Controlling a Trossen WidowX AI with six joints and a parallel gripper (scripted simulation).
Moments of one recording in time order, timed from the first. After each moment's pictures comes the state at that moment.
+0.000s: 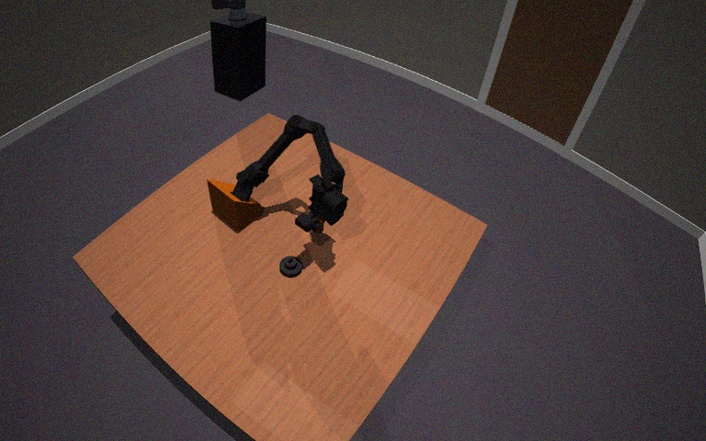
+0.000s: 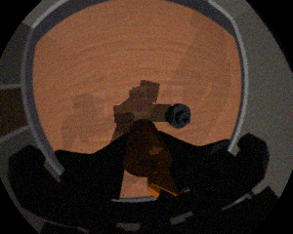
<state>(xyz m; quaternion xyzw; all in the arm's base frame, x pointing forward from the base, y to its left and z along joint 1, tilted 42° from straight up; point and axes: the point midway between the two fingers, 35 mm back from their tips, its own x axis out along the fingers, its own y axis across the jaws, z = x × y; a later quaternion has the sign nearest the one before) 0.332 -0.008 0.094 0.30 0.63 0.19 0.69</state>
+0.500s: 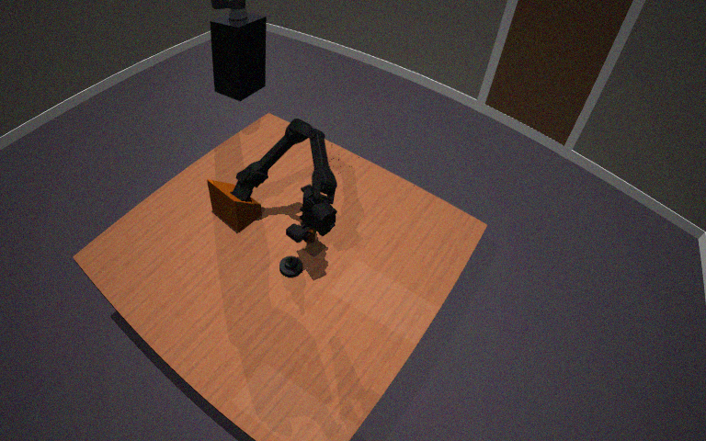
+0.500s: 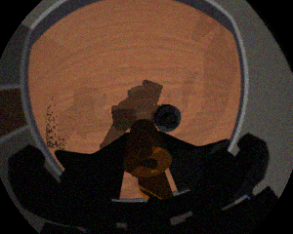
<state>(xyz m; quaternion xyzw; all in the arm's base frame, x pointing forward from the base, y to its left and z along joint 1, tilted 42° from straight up) 0.331 -0.037 0.054 0.30 0.63 0.19 0.69</state>
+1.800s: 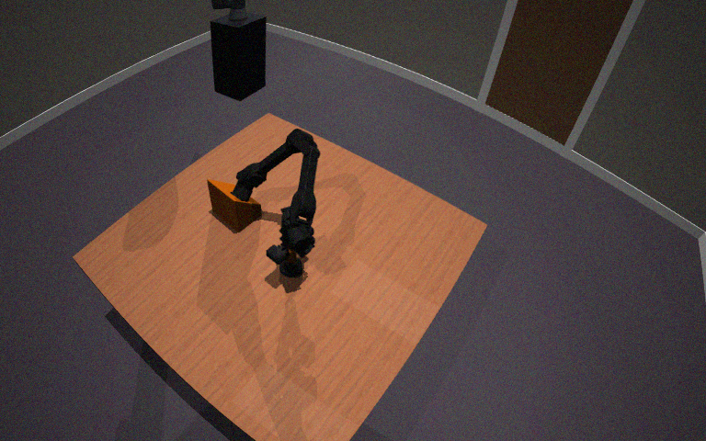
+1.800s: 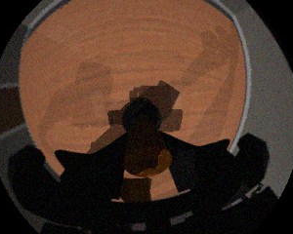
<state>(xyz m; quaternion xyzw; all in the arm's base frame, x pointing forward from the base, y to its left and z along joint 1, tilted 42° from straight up) 0.313 -0.067 -0.037 0.30 0.63 0.20 0.68</state>
